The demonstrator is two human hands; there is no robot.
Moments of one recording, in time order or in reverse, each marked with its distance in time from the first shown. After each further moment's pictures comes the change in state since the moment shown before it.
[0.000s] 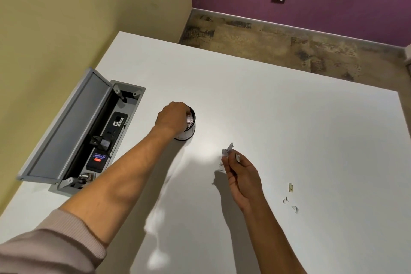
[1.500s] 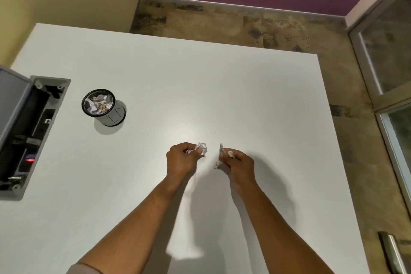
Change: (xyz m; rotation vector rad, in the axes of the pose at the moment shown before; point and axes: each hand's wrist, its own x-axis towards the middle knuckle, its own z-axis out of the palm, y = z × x) left_hand -0.142 0.194 0.168 -1.027 0.007 -0.172; right_hand -0.004 -0.098 -0.198 -0.493 0.190 -0.145
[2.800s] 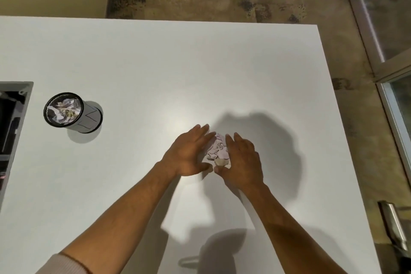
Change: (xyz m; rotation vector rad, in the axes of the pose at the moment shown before) left_hand 0.079 -0.030 0.025 0.988 -0.566 0.805; right_hand 0.039 0.015 -0.032 -1.440 -0.032 -0.454
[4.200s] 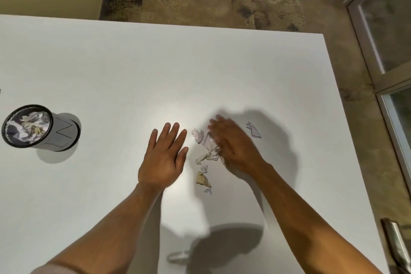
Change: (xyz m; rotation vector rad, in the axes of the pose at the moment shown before) left_hand 0.014 -0.046 0.021 0.162 0.315 -0.282; right_hand 0.108 0.020 -0.020 0.360 0.141 -0.494
